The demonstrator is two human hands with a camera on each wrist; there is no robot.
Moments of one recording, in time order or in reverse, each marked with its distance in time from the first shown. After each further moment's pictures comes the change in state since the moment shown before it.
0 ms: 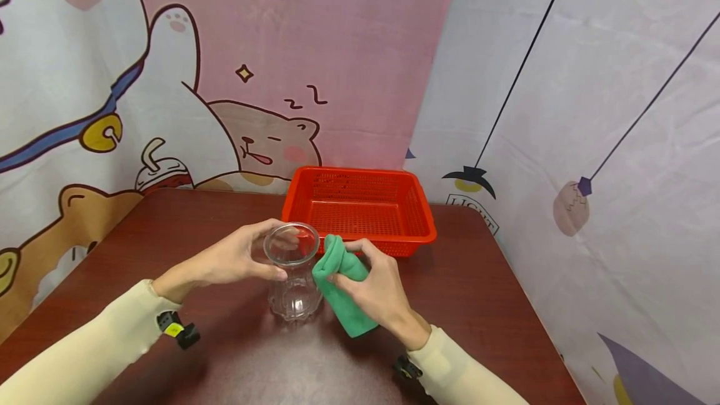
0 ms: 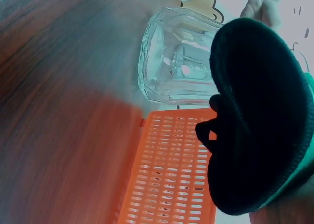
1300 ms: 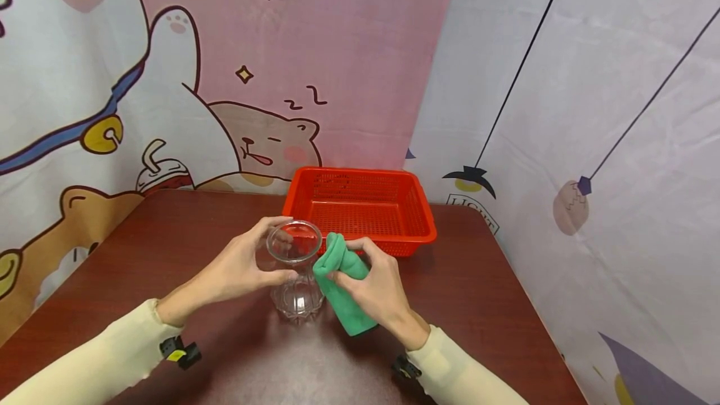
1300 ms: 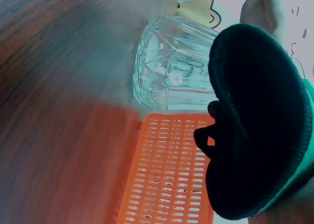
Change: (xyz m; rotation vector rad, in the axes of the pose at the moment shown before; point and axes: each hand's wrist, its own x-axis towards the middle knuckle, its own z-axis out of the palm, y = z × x) left_hand -0.009 0.013 0.031 0.371 0.316 0.017; right_hand 0.002 -0.001 0.001 -0.009 0.027 0.018
